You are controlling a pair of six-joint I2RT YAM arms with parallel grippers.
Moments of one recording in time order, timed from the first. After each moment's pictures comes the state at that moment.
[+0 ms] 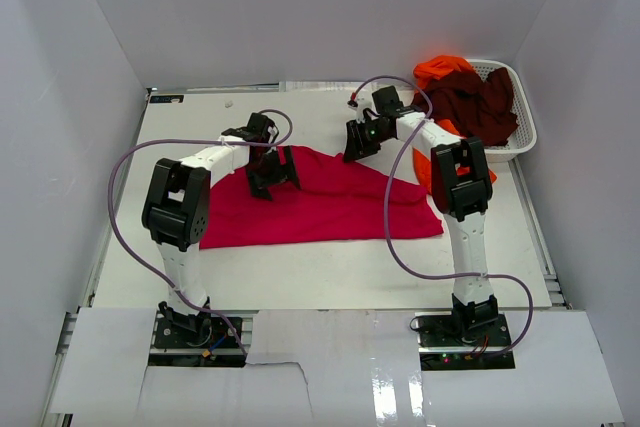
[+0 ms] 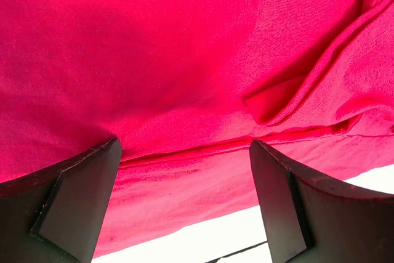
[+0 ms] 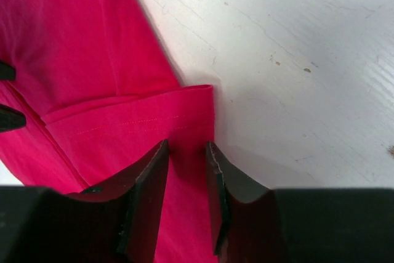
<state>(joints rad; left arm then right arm) -0.33 1.96 1.39 -0.65 0.23 -0.56 0.35 2.31 1.83 -0.54 -0.60 -0.01</state>
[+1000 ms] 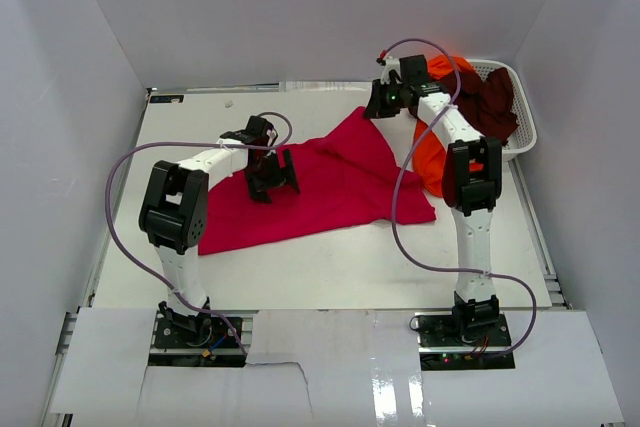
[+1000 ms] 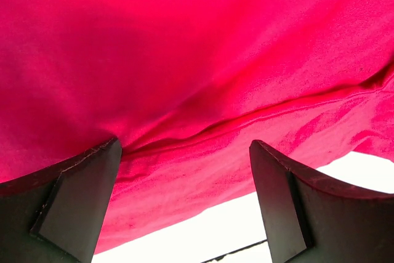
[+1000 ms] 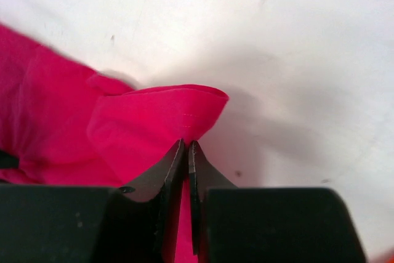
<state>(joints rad) -0.33 1.93 1.34 -0.64 0.22 -0.54 0.25 2.33 2.05 -0.50 -0.53 0.07</state>
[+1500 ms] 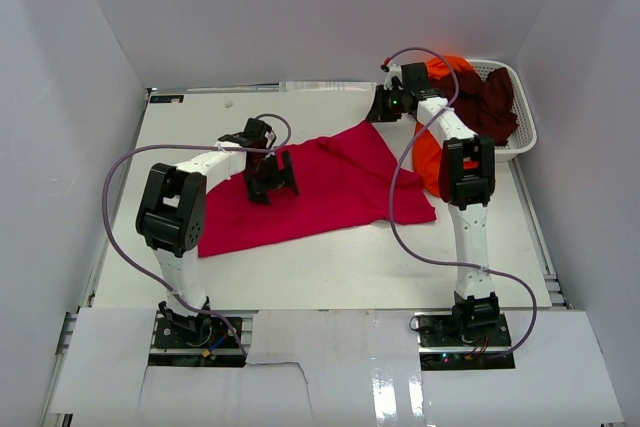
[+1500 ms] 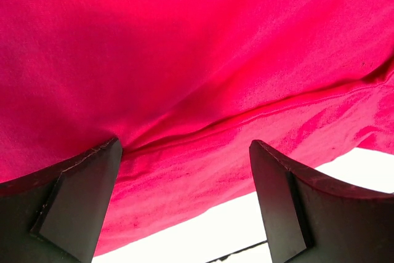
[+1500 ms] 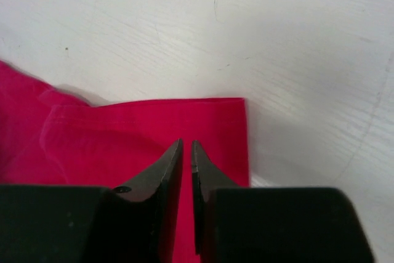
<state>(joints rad) -0.33 1.92 1.31 -0.62 0.23 -0.53 0.20 2.46 2.13 -0.44 -0.53 0.10</state>
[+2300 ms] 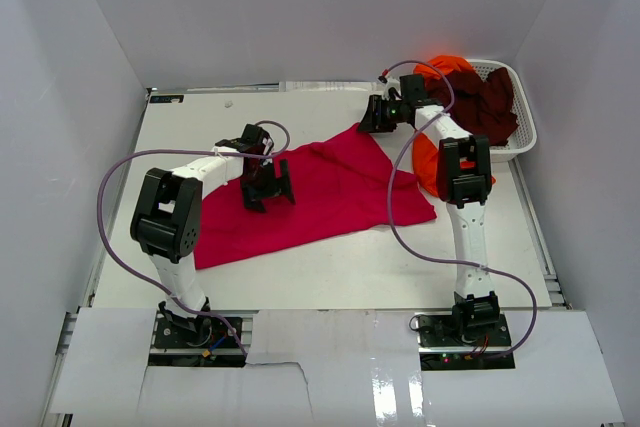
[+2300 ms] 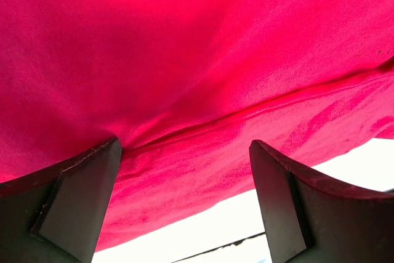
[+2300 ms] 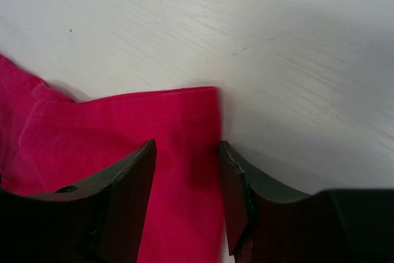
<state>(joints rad) -0.33 1.85 1.23 -0.65 0.23 -0.50 0.19 2.53 2.10 -0.37 -0.66 0.16</state>
